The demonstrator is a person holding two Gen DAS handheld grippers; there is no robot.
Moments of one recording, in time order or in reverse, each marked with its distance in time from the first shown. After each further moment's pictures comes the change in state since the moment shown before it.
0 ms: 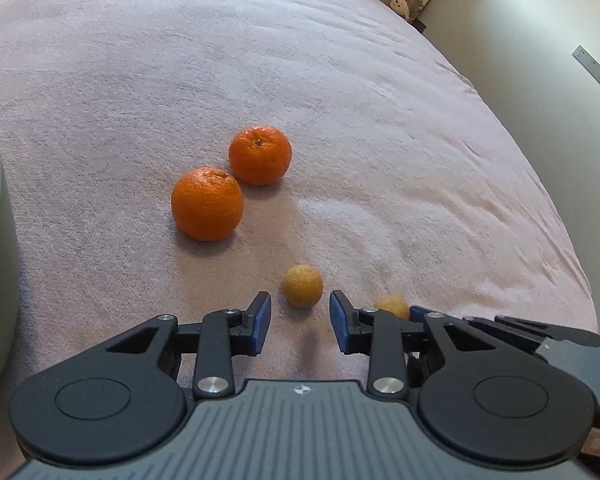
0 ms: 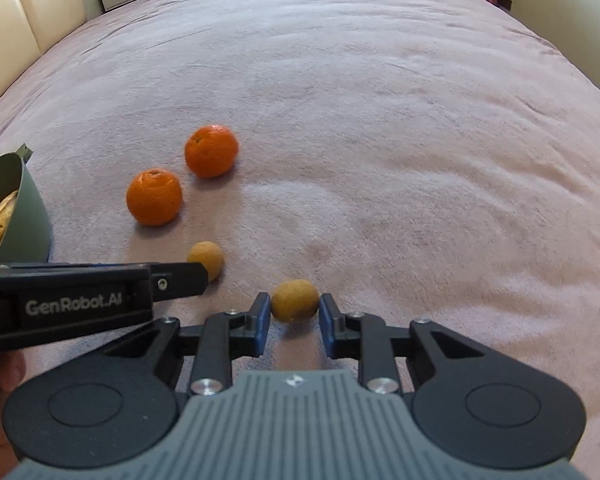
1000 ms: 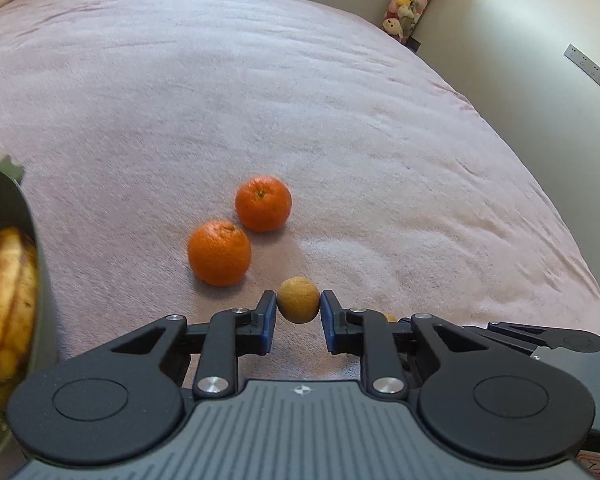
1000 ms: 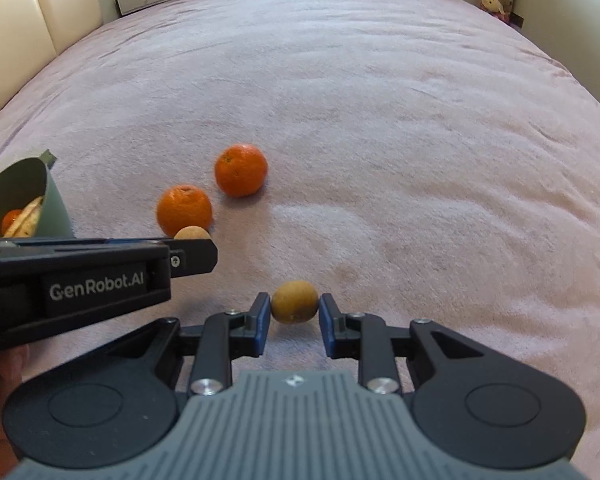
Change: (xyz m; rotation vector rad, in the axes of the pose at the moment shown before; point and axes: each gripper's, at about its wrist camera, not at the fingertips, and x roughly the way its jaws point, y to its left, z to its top) left arm -0.034 -0.007 0.009 0.072 -0.087 0.041; right arm -0.016 0.021 0.005 -0.040 -0.050 0.020
